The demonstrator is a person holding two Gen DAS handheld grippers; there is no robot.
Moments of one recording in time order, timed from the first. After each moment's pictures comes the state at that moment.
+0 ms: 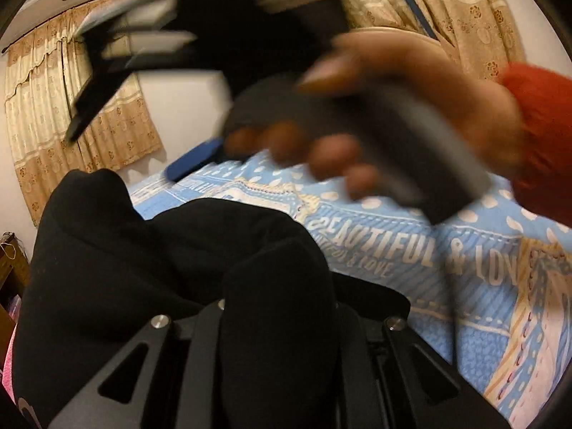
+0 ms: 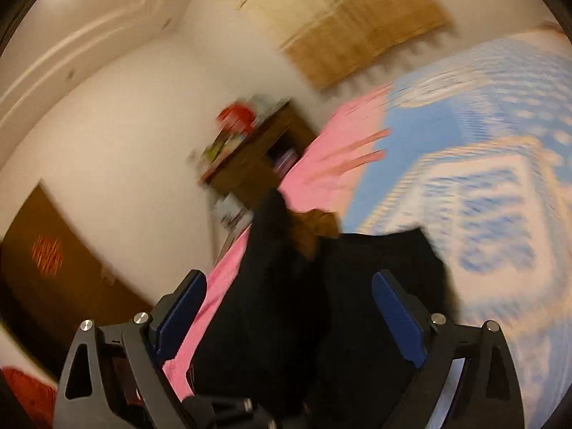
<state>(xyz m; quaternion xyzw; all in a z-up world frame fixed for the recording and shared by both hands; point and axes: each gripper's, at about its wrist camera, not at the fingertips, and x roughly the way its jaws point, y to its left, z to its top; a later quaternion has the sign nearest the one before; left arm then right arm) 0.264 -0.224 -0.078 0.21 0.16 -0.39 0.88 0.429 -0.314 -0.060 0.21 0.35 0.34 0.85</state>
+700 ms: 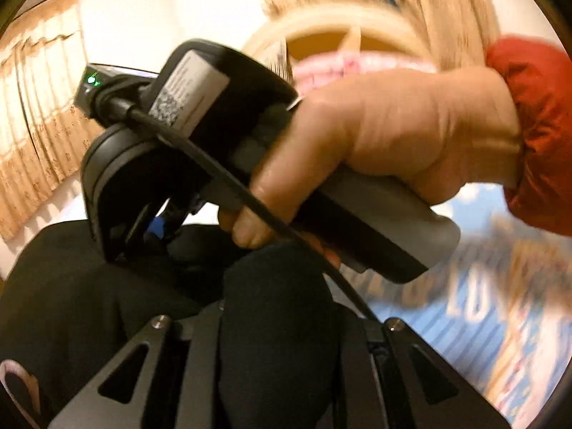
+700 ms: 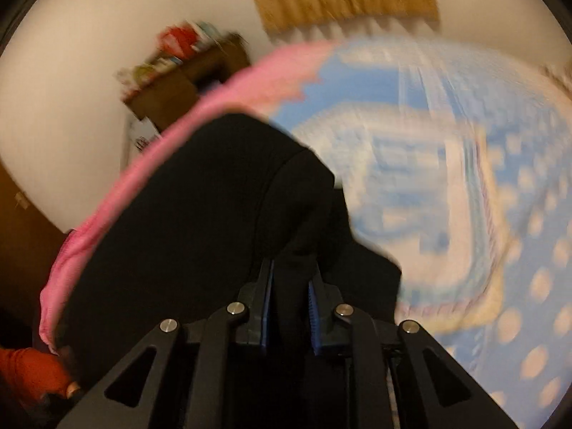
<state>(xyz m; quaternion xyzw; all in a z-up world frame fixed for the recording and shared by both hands) 0.231 -0.317 -0.080 0.27 0.20 -0.43 0.84 0.417 -0.364 -0.136 0.09 0.44 0.21 0.87</state>
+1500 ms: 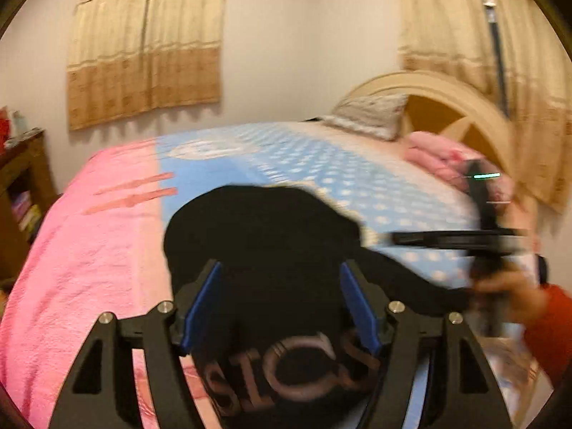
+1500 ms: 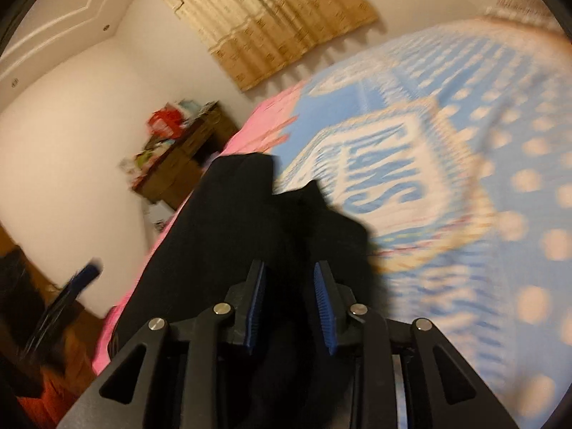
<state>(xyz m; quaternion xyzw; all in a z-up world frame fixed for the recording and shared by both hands) 0.287 -0.148 0.033 0.05 0.28 -0.29 0.92 0.320 -0.397 -0.088 0.19 0.34 0.13 0.91</state>
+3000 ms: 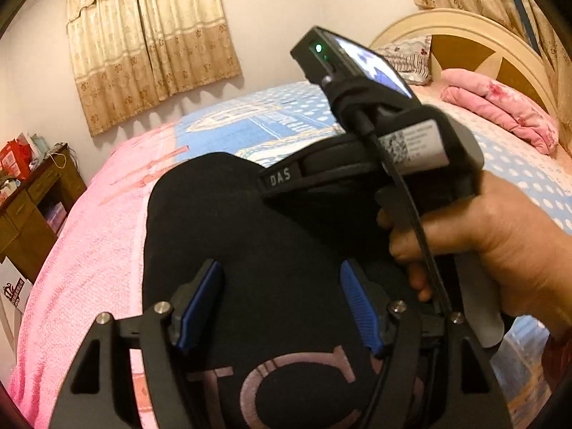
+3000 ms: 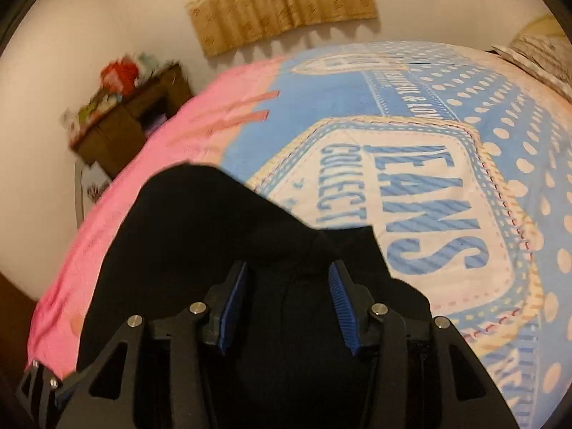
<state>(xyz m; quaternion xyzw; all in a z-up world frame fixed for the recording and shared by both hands) 0.301 -0.180 -0.033 0.15 0.30 -0.22 0.92 0.462 -0.286 -0.127 0.12 0.40 0.07 0.91</state>
